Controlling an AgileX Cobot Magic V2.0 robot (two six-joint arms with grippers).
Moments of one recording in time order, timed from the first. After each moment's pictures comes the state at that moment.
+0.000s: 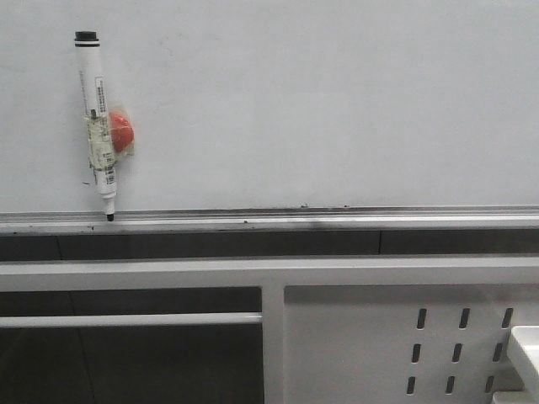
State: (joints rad) left arm -0.01 0.00 0.00 -0.02 0.34 0.05; right arm 0.00 -0.01 0.01 0.02 0.33 0.03
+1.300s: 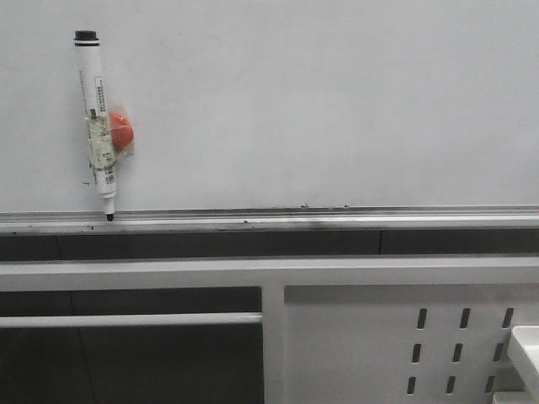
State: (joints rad) left arm -0.01 0.00 0.00 -0.15 -0.16 0.01; right arm 0.00 -0.01 0.01 0.00 -0.10 0.03
